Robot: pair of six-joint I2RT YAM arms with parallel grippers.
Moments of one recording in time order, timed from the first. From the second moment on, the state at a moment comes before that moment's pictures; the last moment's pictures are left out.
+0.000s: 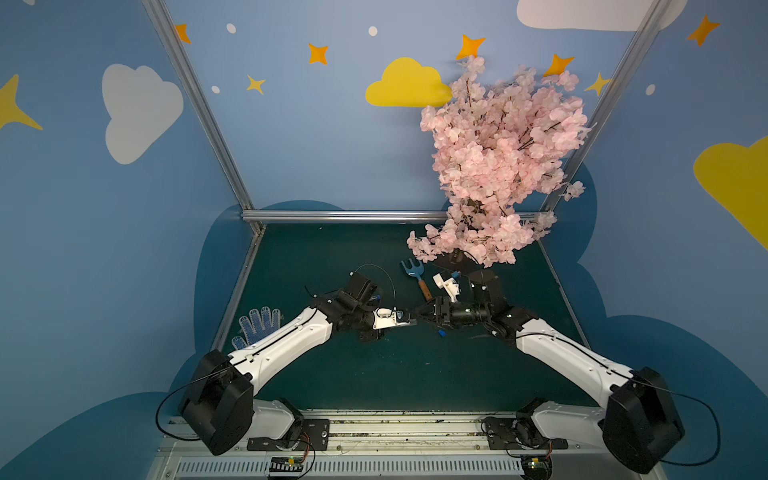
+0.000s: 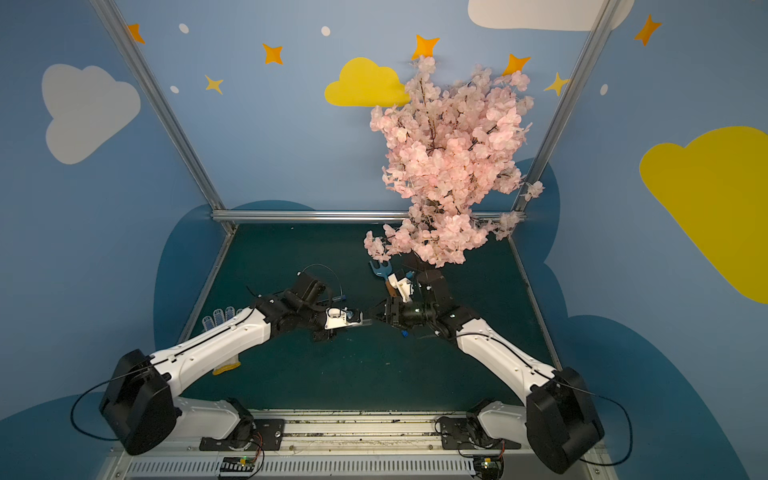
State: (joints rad) left arm -0.63 1.37 0.96 -0.58 0.31 0.87; right arm 0.56 1.22 0.78 -0.17 -0.75 0.74
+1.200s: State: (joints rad) left arm -0.56 1.46 0.96 -0.63 0.25 0.81; right arm 0.63 1.72 1.05 -0.75 -0.04 0.06
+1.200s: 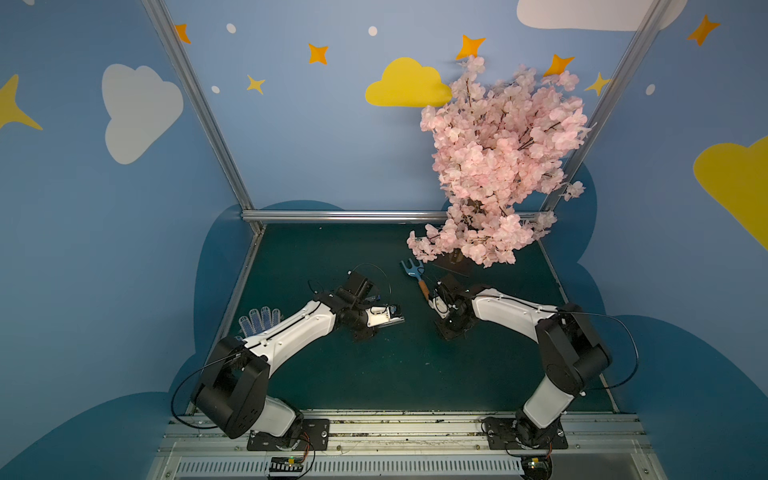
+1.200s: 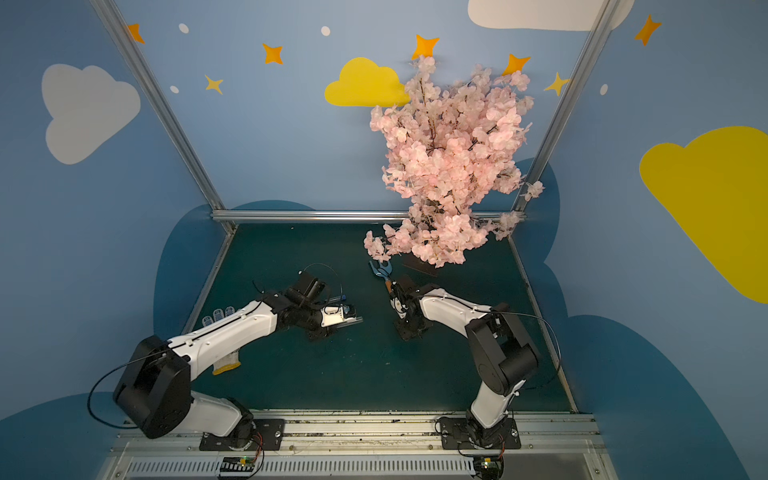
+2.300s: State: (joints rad) left arm -0.55 1.36 0.91 -0.66 0.24 0.77; right arm 0.82 1.77 1.11 -0.79 -0.07 -0.04
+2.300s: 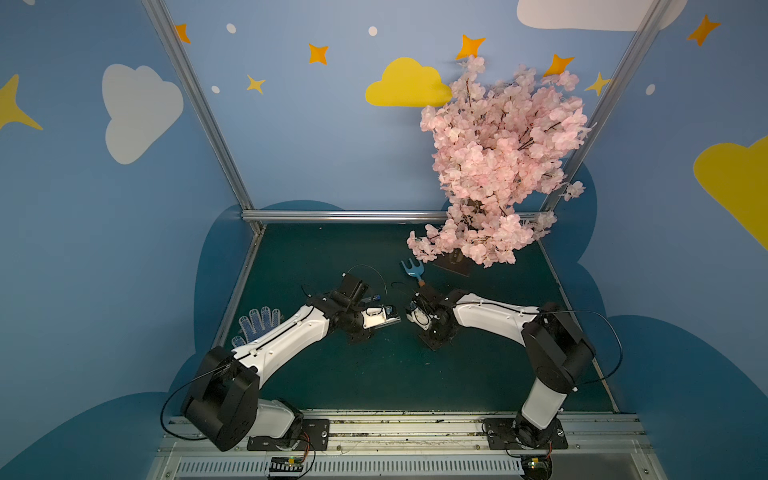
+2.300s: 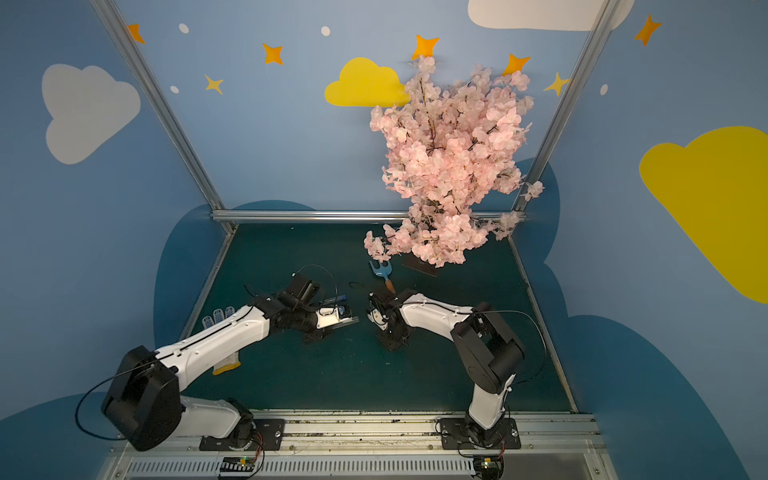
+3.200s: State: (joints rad) left arm -0.51 1.12 0.79 -0.71 0.17 0.70; right arm 0.93 1.83 1.15 -0.74 -0.07 -0.22
